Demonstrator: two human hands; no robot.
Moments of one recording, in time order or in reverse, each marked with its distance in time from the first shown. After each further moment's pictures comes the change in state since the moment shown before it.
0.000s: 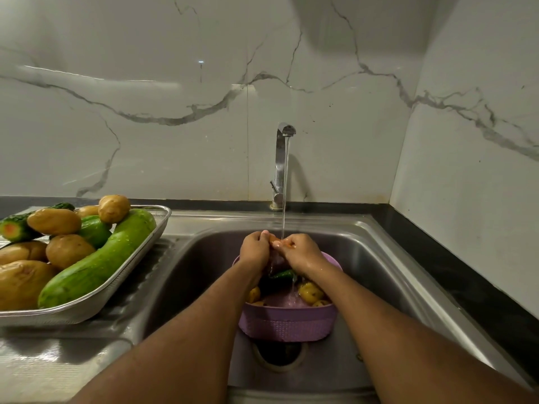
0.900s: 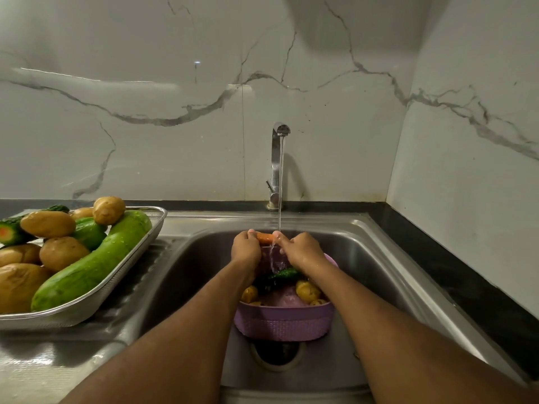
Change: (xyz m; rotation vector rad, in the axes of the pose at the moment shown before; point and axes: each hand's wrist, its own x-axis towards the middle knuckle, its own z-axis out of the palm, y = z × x) left_hand 0.010 -0.004 -0.002 -0.054 0.111 -0.081; right_hand 0.003 0.000 -0.006 -0.073 0.101 0.118
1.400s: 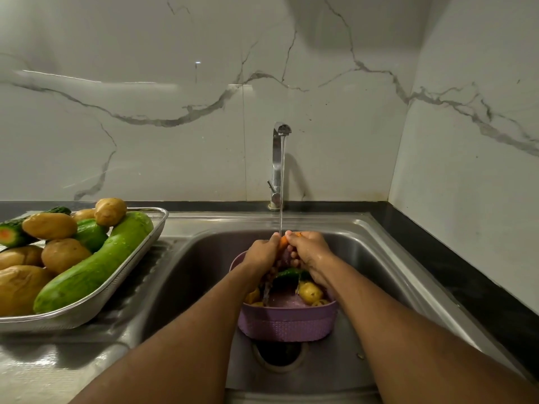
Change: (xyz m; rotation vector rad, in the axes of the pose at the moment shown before) left_hand -0.016 0.003 0.005 0.269 -0.286 0.000; right_hand 0.000 0.004 -0.002 0.607 -0.055 0.131
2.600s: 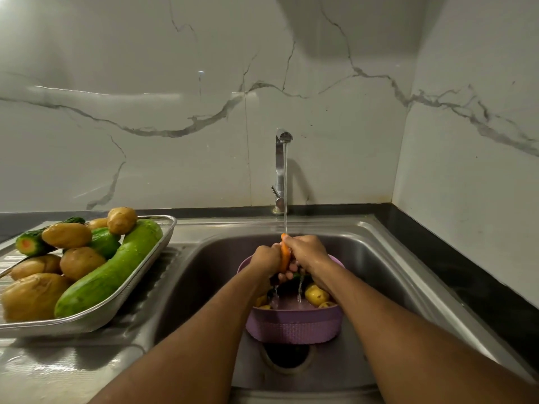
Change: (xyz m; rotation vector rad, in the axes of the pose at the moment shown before) left_hand -0.027 0.016 0.001 -0.258 -0.036 -0.158; right_hand -0.015 -0.008 0.009 -0.289 0.033 -0.058
